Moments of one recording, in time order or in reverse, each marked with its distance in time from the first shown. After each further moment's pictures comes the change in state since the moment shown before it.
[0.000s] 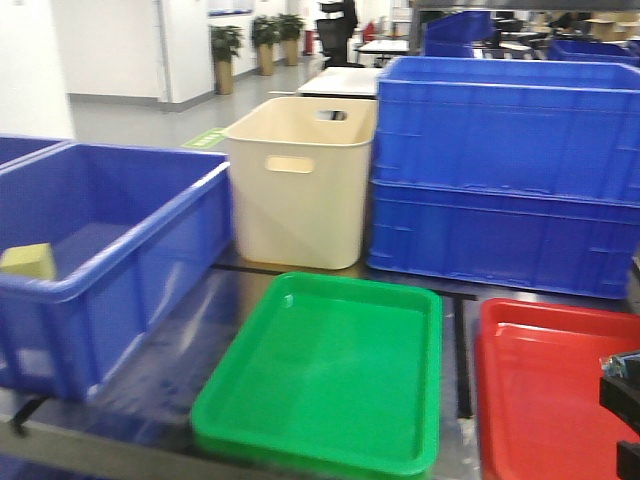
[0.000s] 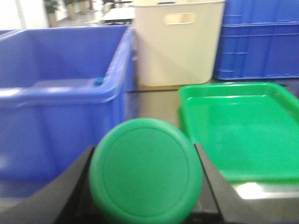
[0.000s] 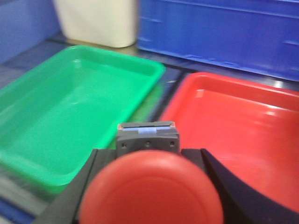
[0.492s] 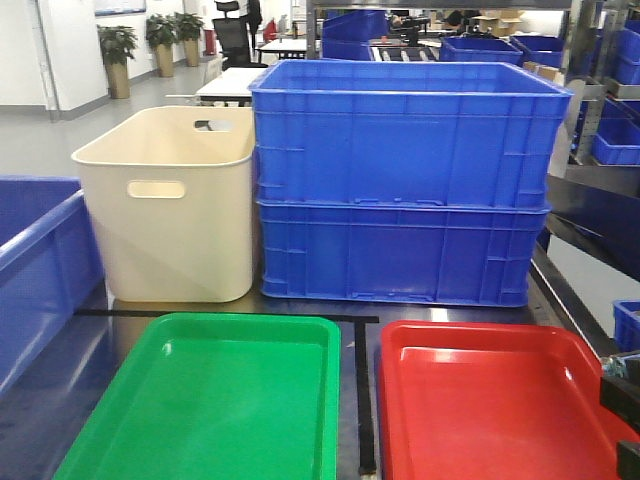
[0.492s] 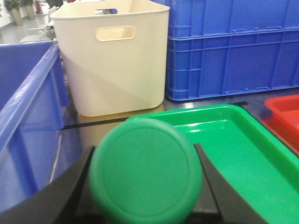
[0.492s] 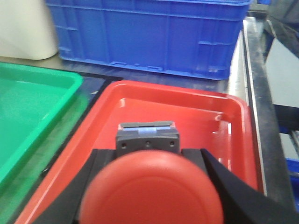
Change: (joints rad) left arm 0.000 0.000 0.000 0.000 0.000 0.000; right arm 0.000 0.000 0.000 0.000 0.000 0.000
